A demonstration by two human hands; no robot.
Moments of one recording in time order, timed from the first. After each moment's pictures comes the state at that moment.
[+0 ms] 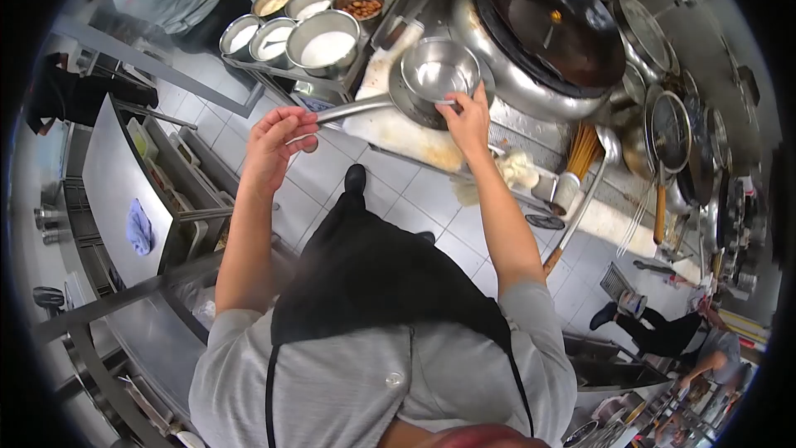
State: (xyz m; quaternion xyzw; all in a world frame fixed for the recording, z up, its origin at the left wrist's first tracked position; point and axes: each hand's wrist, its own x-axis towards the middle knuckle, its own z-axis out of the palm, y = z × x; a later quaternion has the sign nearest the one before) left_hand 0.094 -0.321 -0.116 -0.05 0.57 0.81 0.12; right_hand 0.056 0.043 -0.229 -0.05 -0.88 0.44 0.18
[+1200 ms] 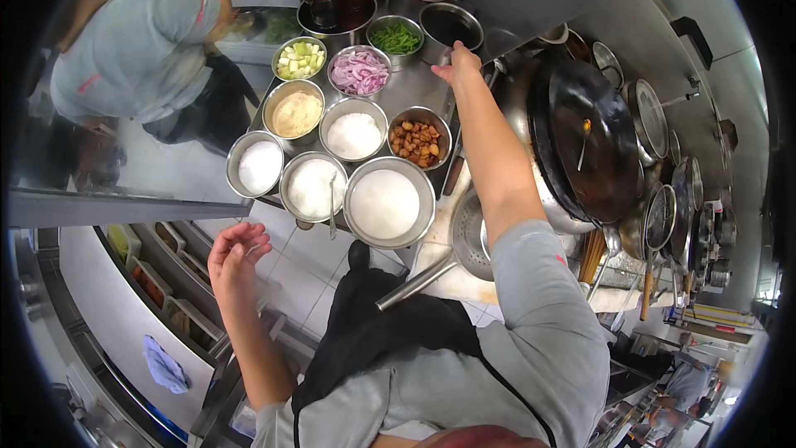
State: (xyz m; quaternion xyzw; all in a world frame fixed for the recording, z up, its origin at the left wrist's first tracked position) left_hand -0.086 -0.512 -0.132 -0.08 0.53 0.84 0.00; right_hand -0.442 -0.073 -0.188 -0.40 -0.53 0.75 0.07
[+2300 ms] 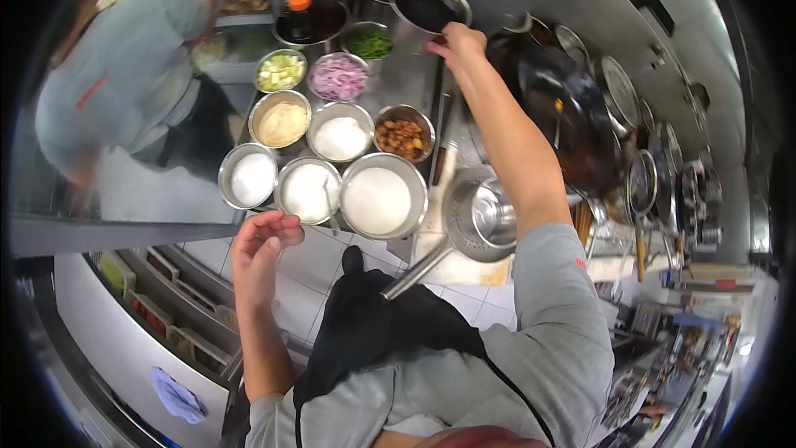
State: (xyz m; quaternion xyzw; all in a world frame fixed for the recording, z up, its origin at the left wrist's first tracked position) left_hand -0.111 -0.490 -0.119 0.03 0.56 0.82 0.10; right_hand -0.399 -0.082 -0.082 -0.31 -0.58 0.73 0.19
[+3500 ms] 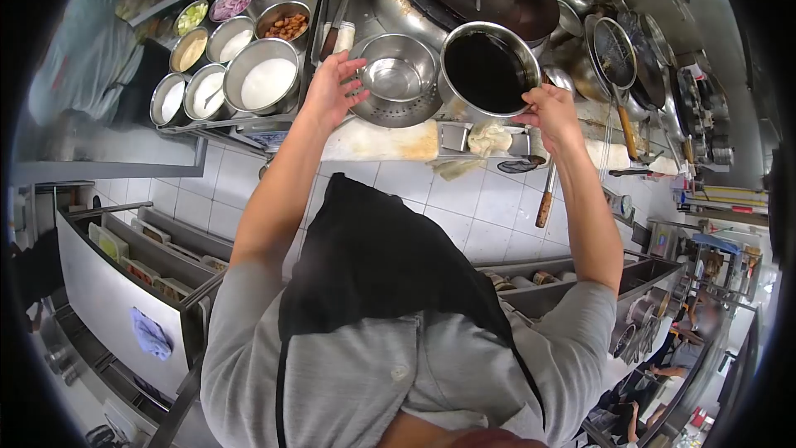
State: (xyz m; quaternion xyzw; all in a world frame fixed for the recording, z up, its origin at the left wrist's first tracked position) left_hand -0.064 -0.171 -0.175 -0.09 0.48 0.79 0.37; right_hand 0.132 0.130 -0.051 -0.33 -0.69 0.64 0.07
